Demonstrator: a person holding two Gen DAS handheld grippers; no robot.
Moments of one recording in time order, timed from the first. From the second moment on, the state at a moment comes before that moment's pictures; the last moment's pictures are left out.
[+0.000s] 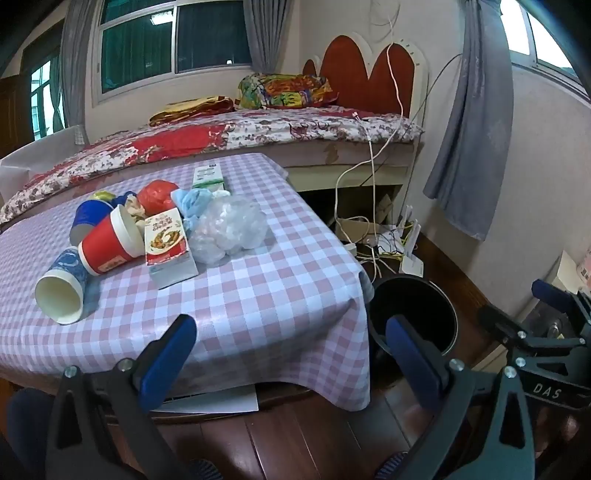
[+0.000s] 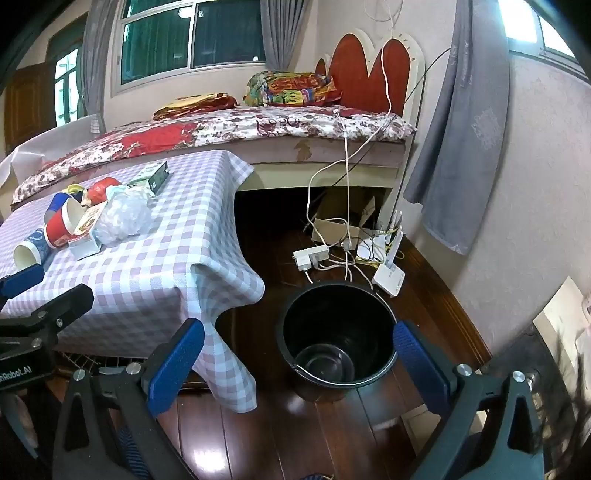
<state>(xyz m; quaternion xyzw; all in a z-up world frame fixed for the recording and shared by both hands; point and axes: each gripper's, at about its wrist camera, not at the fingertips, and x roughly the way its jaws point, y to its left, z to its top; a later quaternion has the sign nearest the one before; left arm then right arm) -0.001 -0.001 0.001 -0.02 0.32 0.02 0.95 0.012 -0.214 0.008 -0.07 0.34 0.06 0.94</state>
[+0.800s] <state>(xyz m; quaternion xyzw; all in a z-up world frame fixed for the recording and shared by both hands) -0.001 0.003 -0.003 -0.02 0.33 0.02 0.94 0.011 -0.211 0.010 -0.07 0.33 0.06 0.94</state>
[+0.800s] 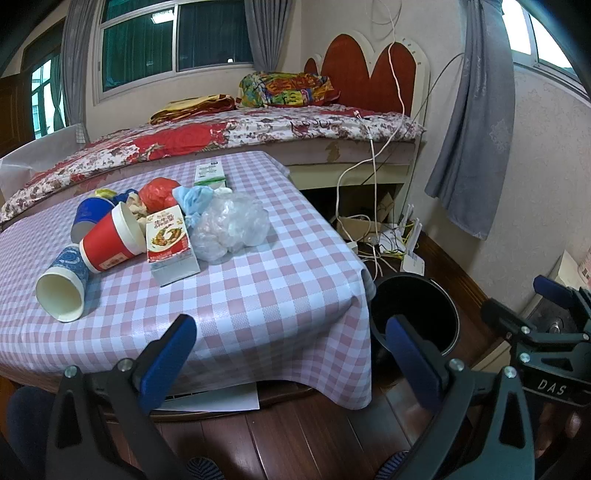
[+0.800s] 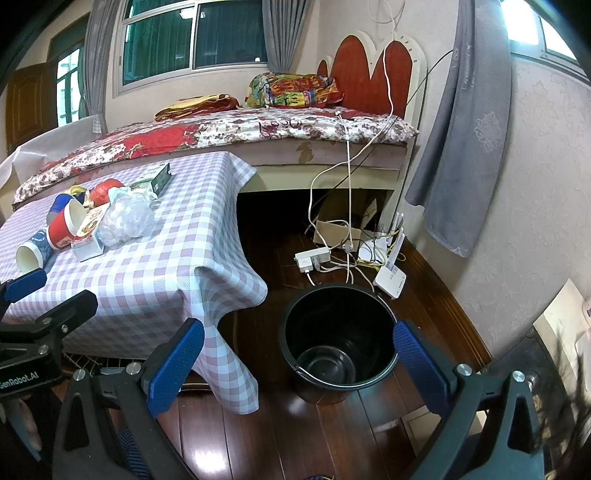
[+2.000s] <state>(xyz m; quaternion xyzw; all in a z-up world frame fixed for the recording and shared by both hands) -0.001 0.002 -0.005 -0.02 0.33 0.02 0.94 0.012 -0.208 0.018 -0.07 0.33 0.07 0.94</state>
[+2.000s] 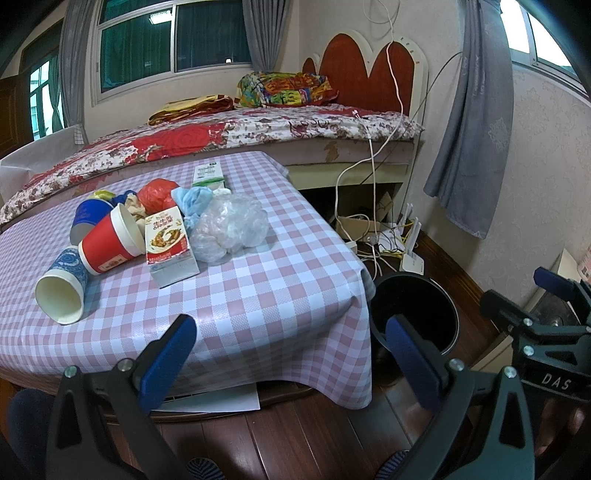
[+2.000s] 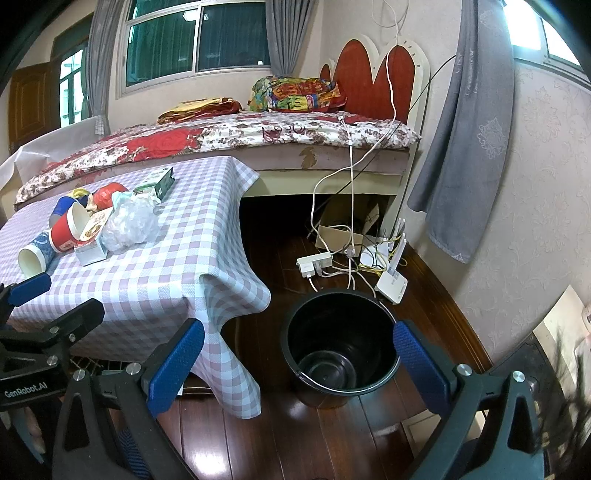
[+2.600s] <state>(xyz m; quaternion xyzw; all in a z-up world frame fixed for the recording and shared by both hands) -0.001 0.002 -0.005 -0.02 0.33 0.02 0.94 0.010 -0.208 0.018 -0.07 0.33 0.07 0.94</state>
